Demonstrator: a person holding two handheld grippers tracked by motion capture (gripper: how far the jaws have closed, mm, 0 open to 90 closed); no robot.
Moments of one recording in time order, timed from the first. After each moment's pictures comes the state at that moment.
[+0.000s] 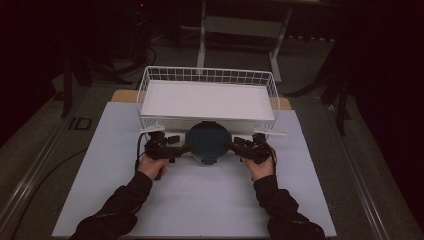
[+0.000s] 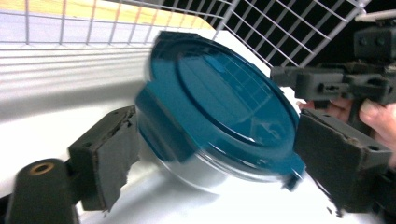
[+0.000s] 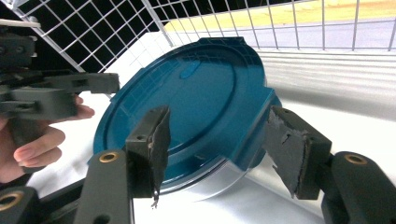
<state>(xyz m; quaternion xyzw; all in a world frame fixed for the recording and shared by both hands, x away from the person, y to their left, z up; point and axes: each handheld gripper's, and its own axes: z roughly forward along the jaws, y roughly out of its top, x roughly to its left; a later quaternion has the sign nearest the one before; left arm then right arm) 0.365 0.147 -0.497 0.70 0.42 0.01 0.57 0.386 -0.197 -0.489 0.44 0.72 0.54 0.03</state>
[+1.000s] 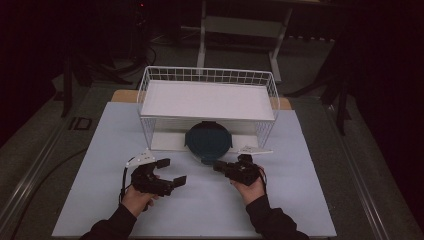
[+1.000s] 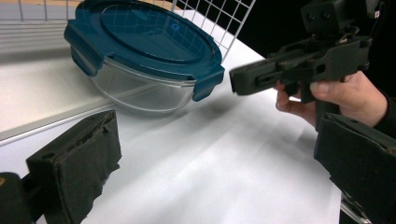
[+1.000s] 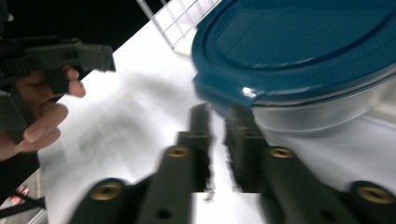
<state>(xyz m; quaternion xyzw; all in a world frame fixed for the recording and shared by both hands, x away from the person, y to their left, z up) 0.269 0.155 -0.488 0.73 0.38 0.04 0.56 0.320 -0.158 -0.493 0.40 0.77 0.51 -0.01</state>
